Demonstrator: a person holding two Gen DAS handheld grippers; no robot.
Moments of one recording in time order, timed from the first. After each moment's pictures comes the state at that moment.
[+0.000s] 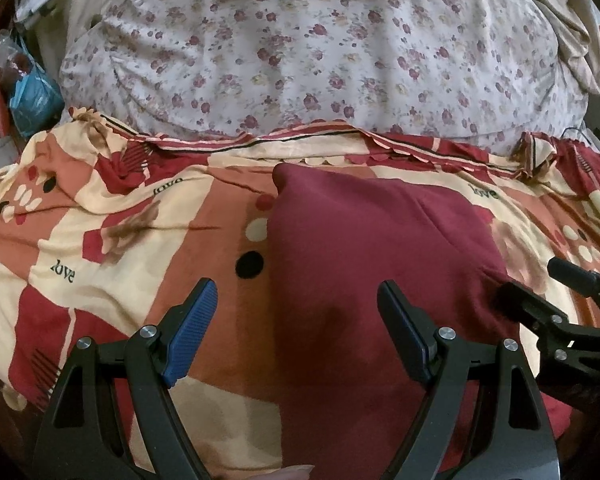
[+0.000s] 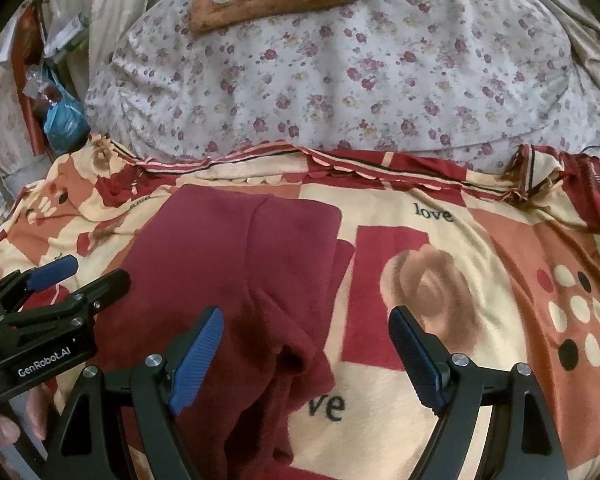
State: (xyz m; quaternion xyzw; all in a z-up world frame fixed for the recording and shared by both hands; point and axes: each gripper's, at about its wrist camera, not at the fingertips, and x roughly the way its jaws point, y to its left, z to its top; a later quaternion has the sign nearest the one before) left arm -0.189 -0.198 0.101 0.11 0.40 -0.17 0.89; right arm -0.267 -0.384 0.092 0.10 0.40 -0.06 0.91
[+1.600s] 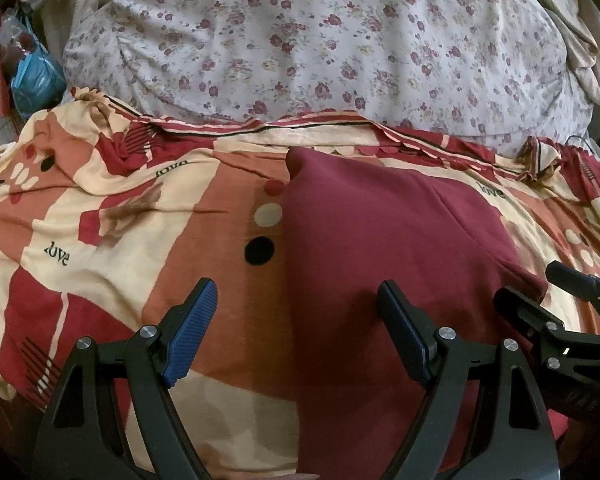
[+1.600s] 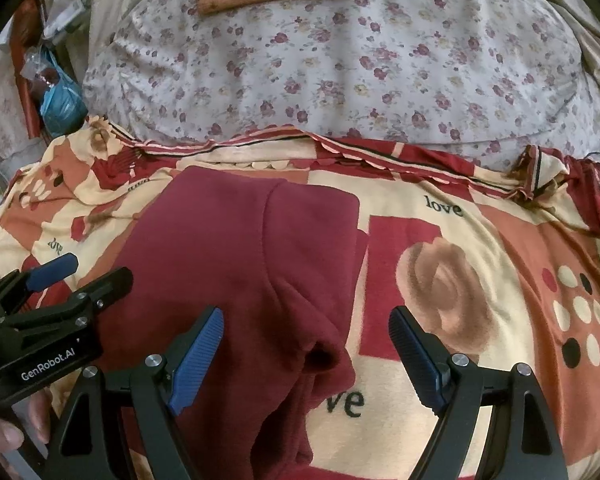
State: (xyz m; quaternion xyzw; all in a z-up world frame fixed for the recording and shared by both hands) left arm -0.182 -0.185 0.090 0.08 0.42 -0.17 0.89; right arm -0.257 -0.363 0.087 0.08 0.42 -0.06 0.90
